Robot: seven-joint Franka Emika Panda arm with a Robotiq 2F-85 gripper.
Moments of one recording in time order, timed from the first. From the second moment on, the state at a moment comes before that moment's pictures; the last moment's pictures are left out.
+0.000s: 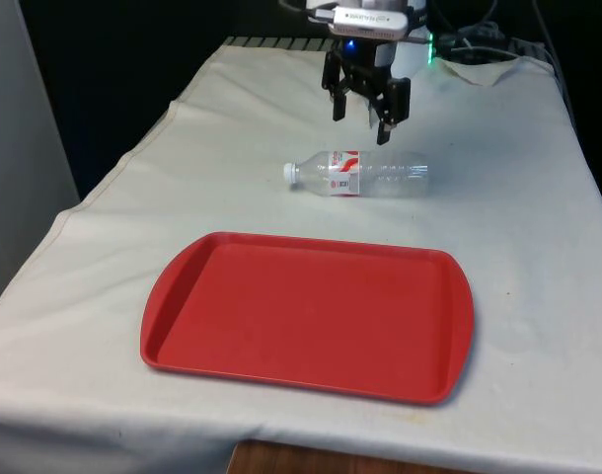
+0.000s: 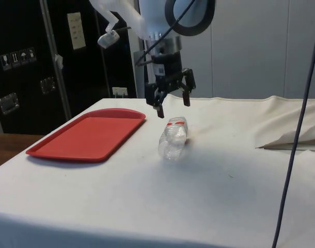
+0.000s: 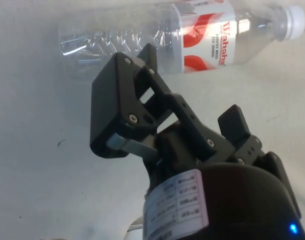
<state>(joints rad) 0.09 0.10 -0.13 -2.46 -0.15 2.53 0.72</state>
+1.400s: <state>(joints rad) 0.09 0.10 -0.14 -2.45 -0.15 2.53 0.97</state>
